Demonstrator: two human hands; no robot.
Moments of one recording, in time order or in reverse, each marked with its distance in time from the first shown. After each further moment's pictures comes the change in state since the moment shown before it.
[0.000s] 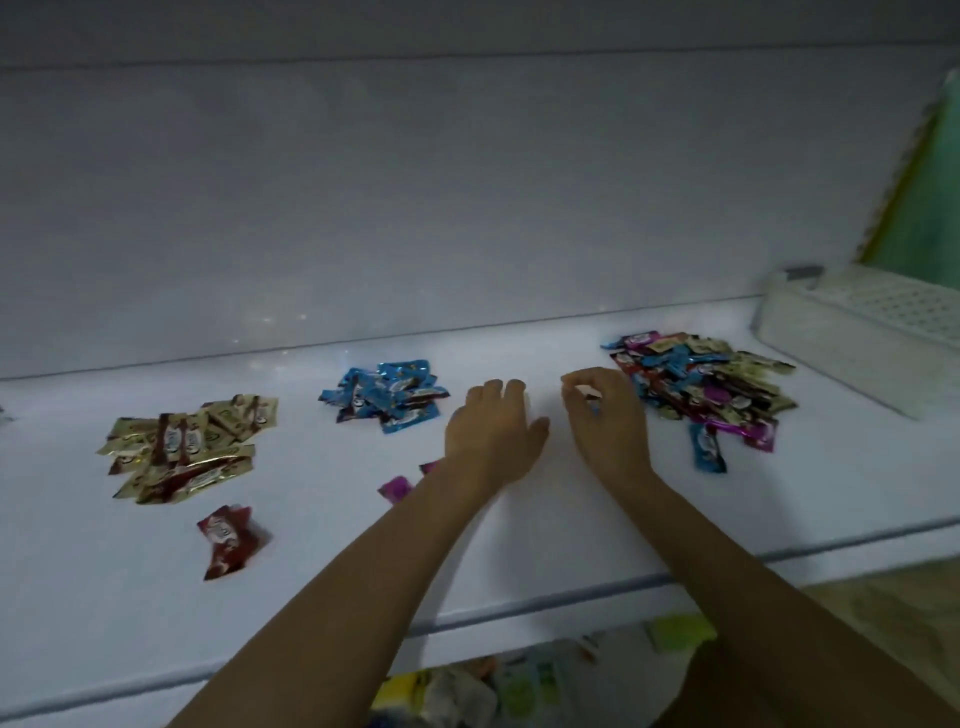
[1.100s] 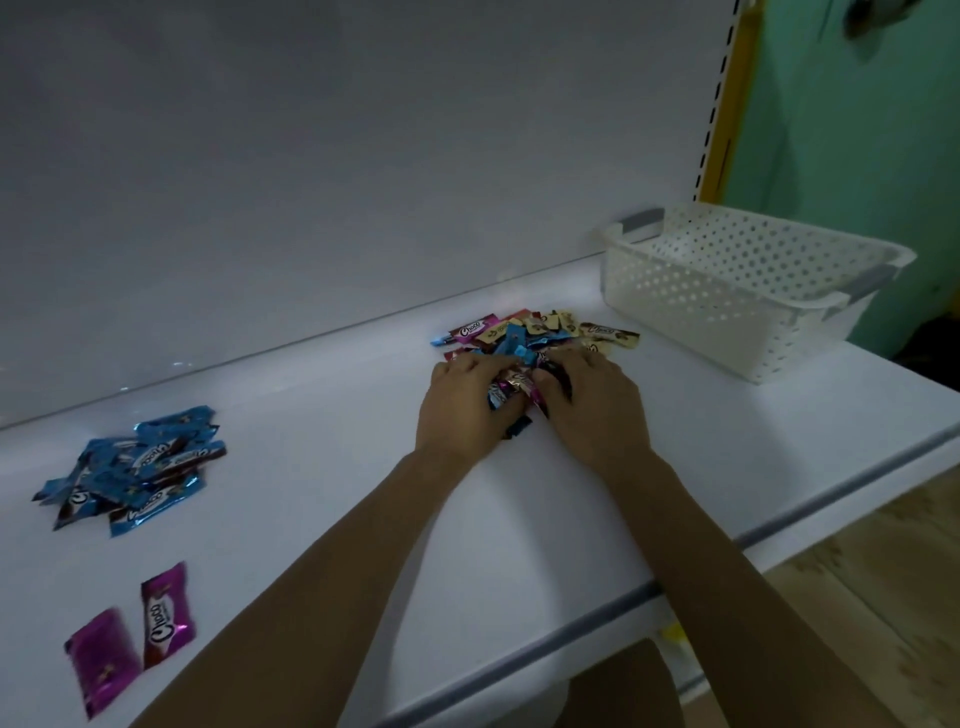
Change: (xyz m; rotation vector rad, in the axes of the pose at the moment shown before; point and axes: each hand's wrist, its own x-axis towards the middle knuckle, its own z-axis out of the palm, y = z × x) left_hand 0.118 0.134 0.102 -0.240 0.135 0.243; right_hand 0.071 0.129 -0.127 -0.502 -0.096 0.120
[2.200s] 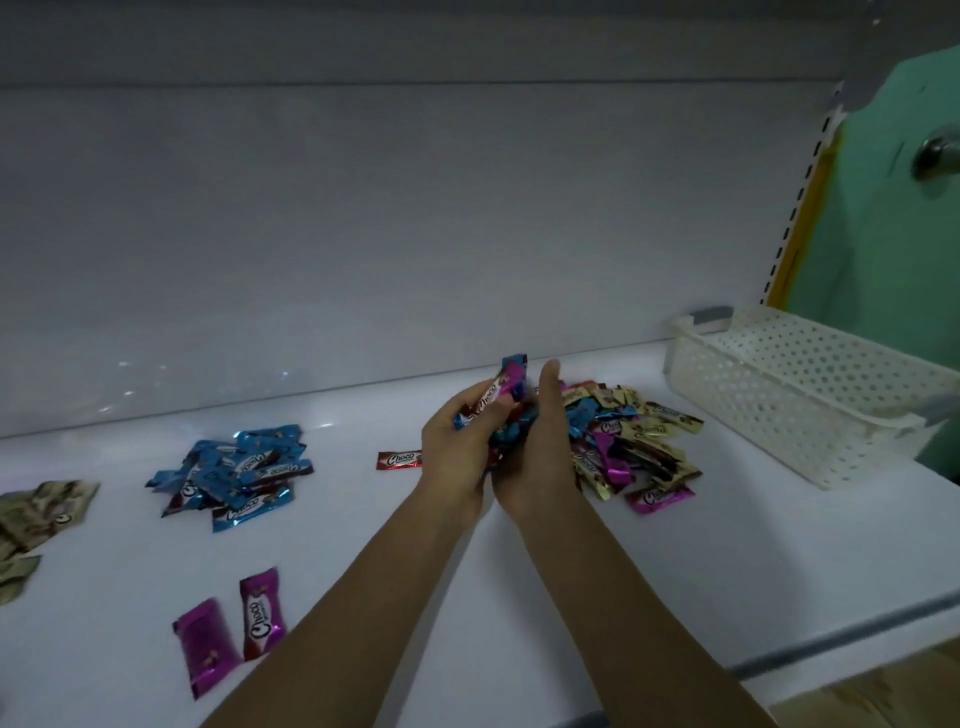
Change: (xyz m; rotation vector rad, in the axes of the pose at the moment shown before) left_hand -0.028 0.006 -0.084 -1.434 0.293 -0.623; right_hand -0.008 -0.147 0.015 1.909 -0.243 0.671
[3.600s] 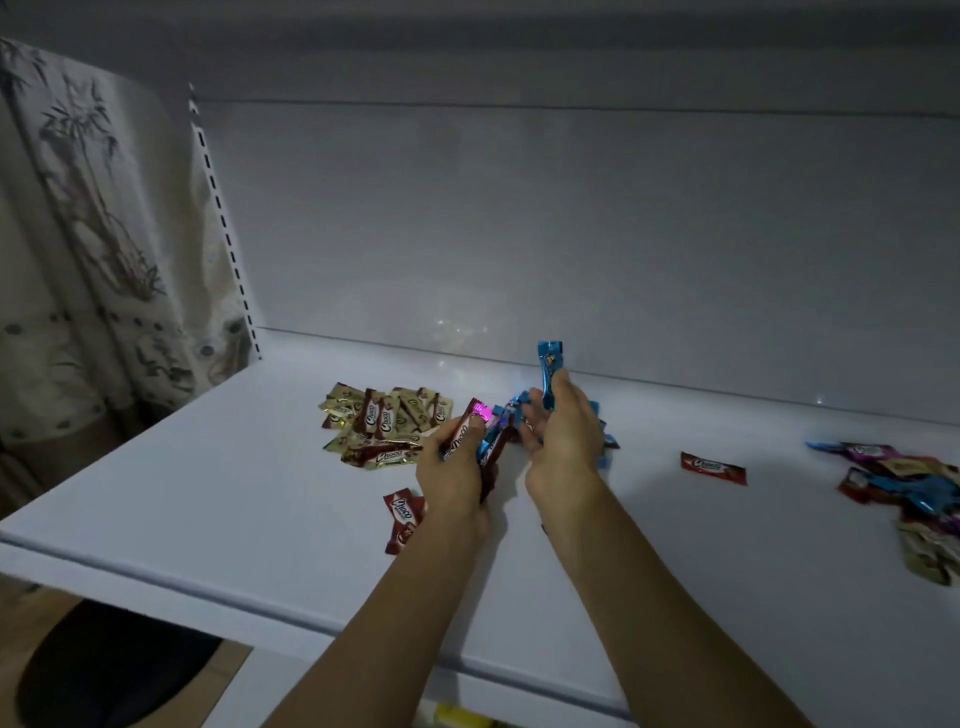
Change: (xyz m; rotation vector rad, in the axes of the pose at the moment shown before) left_hand -0.070 0.092 -0.262 -0.261 0.709 0.186; right_hand -0.072 0.226 0.148 -0.454 -0.016 0.059
